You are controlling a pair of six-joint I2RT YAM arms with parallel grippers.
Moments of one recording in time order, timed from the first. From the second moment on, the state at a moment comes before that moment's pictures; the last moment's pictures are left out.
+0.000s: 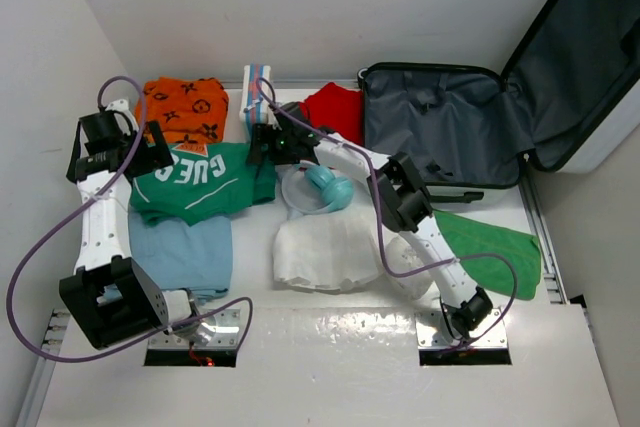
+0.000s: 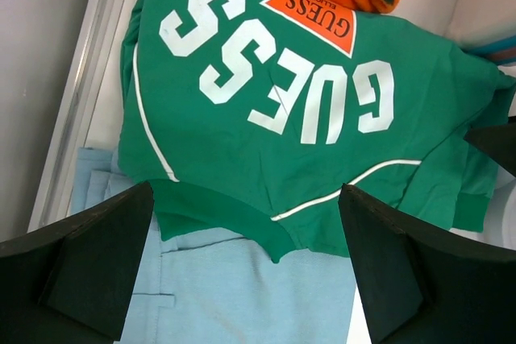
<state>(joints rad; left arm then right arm) 0.39 1.25 1.12 -0.58 0.11 -0.03 0.71 2.54 2.09 -0.26 -0.21 0.59</state>
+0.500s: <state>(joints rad) 0.43 1.26 1.11 -0.60 0.06 -0.03 0.74 2.62 2.15 -0.17 -0.27 0.65</state>
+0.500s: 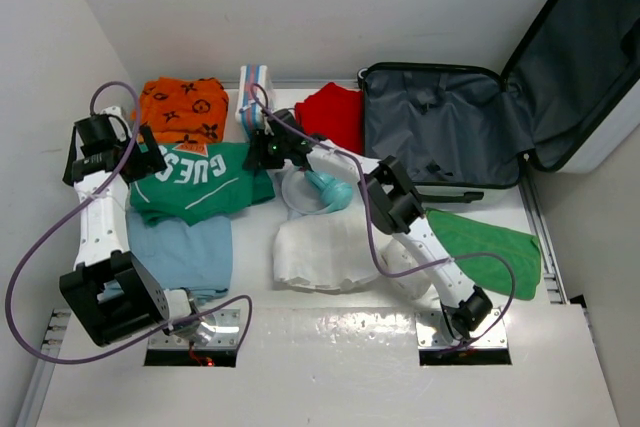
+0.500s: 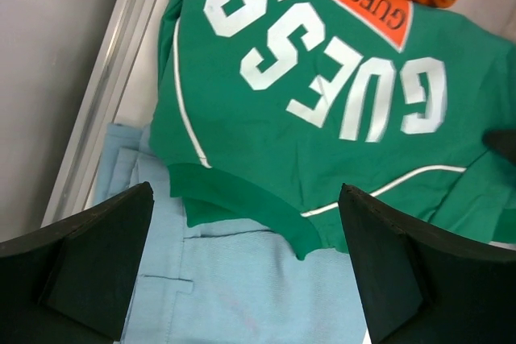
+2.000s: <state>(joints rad) 0.46 1.41 1.09 -0.51 0.14 -0.03 -0.22 2.01 1.90 -0.94 -0.35 -0.34</state>
